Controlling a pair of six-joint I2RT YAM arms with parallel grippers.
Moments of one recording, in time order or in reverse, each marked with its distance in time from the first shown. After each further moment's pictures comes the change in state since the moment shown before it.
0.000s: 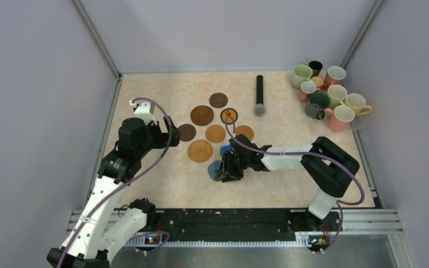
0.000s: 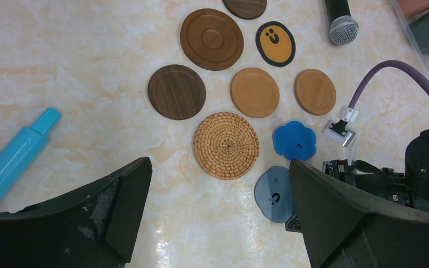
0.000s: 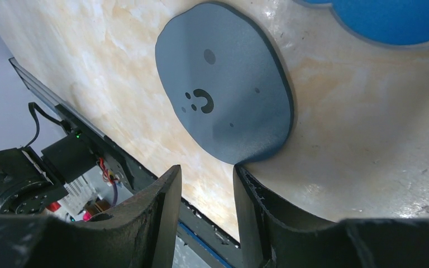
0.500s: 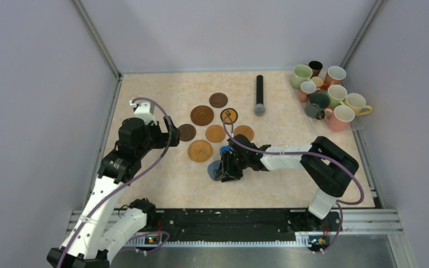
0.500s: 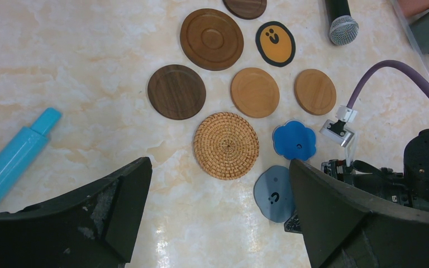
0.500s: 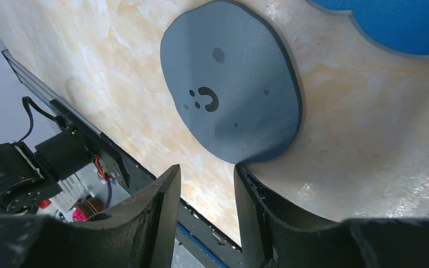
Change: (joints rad) left arm 0.000 0.000 0.000 0.000 0.000 0.000; right arm 0.005 0.010 0.016 -0.006 0.001 -0.027
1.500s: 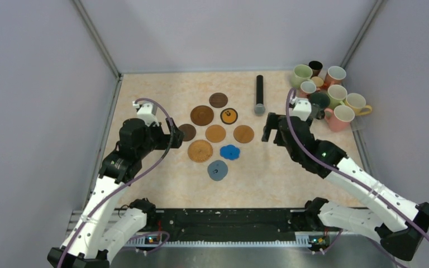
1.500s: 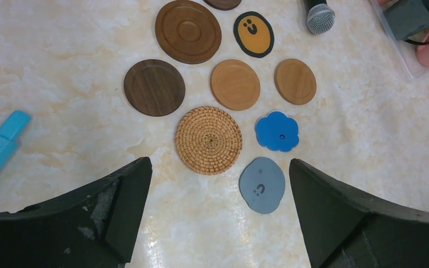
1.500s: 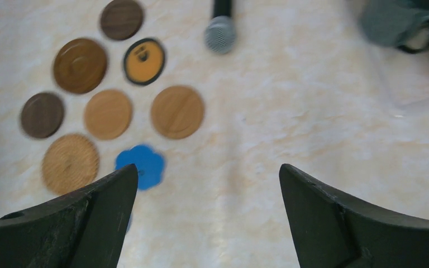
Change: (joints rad) left arm 0.000 -0.003 -0.018 0.018 0.080 -0.010; right arm -0.074 -0.770 0.151 -0.566 0.905 -0.411
